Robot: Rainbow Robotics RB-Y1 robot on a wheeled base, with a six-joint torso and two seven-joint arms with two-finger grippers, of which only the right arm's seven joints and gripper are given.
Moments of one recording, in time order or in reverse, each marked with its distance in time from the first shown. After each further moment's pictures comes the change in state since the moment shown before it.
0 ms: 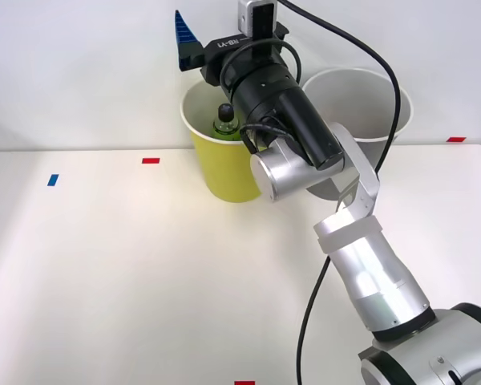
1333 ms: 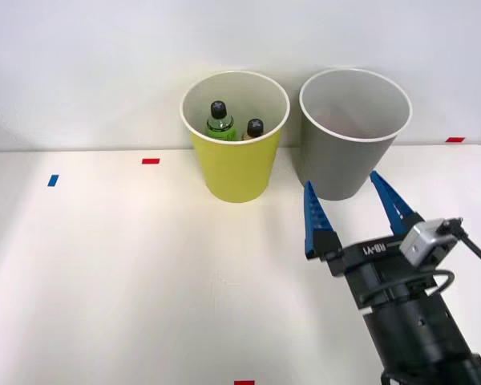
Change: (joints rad) arm 1.198 -0.265 0.121 -0.808 -0.035 -0.223 -0.019
